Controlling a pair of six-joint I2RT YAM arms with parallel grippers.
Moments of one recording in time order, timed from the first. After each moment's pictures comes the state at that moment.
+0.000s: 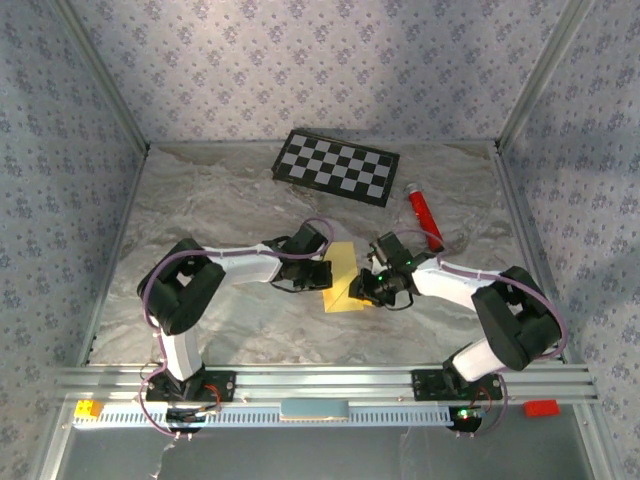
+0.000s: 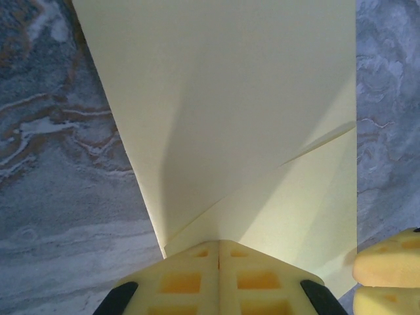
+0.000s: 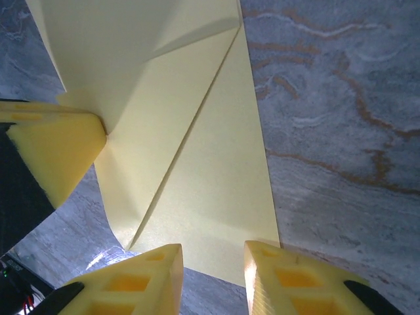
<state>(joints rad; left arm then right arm) -0.81 1.82 0.99 -0.25 0.27 -0.79 0.58 1.49 0.67 -0.33 -0.41 0.80</state>
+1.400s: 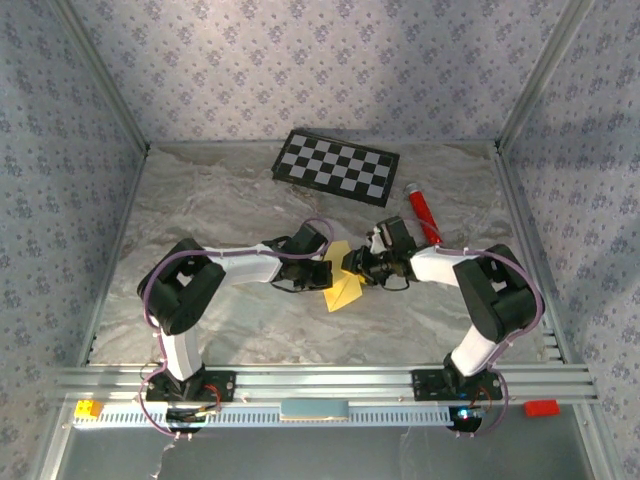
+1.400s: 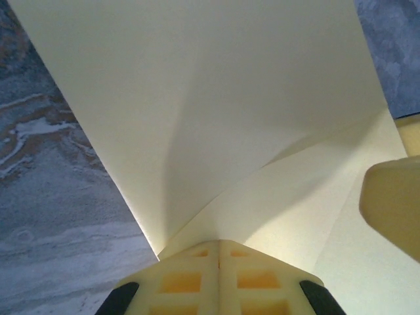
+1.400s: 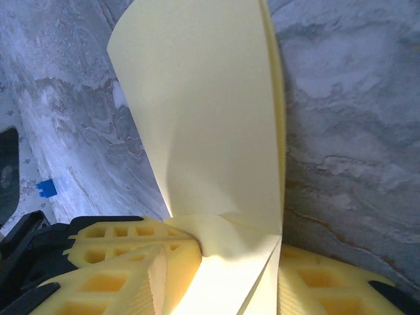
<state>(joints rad) -0.81 1.82 0.99 -0.24 0.27 -0.79 0.45 1.66 0.72 0.01 -0.59 0.85</state>
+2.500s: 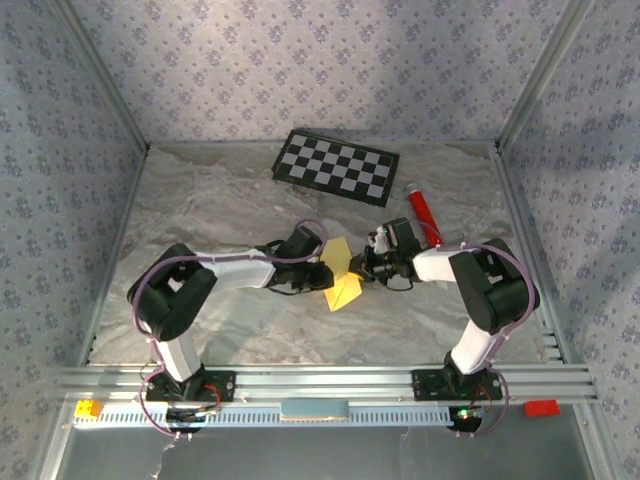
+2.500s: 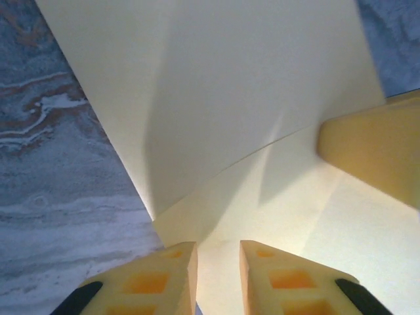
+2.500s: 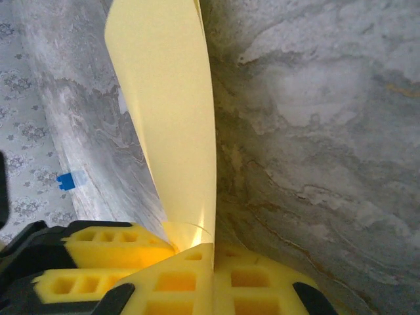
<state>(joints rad) -0.81 1.74 0.92 -0.17 0.27 -0.85 0.40 1.71 0.68 0.13 -0.68 0.84</state>
